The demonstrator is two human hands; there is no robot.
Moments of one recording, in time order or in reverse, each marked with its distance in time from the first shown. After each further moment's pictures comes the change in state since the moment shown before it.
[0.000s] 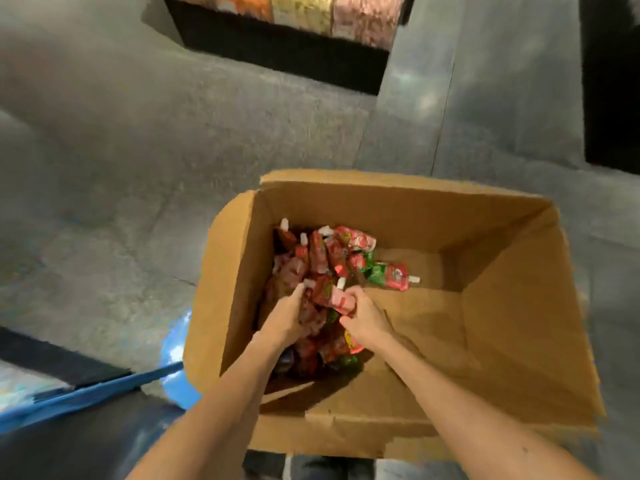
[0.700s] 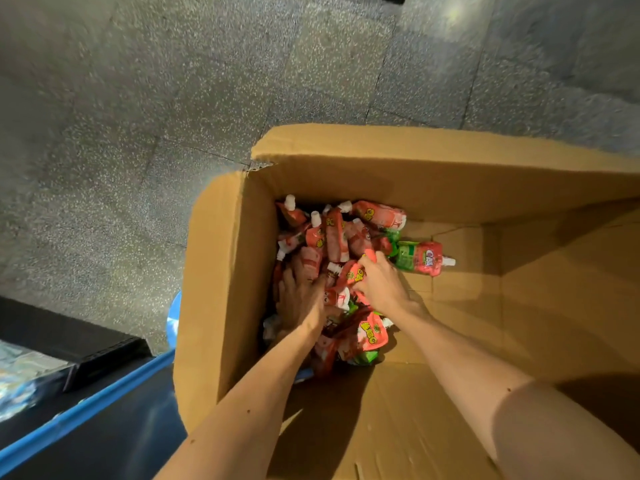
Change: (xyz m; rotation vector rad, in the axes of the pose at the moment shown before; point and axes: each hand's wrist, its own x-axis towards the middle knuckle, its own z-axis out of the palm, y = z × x) left_hand 0.070 -0.007 0.036 0.401 0.109 -0.042; right_hand 0.116 0.010 0.018 -0.435 -0.024 -0.059
